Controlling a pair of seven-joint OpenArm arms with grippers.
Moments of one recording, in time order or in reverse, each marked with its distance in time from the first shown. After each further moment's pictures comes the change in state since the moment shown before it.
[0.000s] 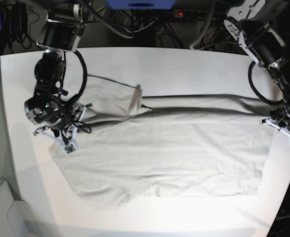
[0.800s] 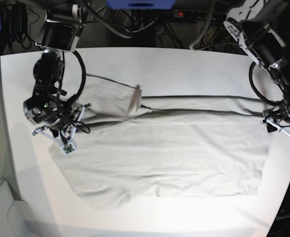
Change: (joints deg) left arm -0.5 0.0 -0.3 0.2 0.4 0.0 0.5; right arm 0.0 0.6 0.0 0.0 0.2 0.0 0.0
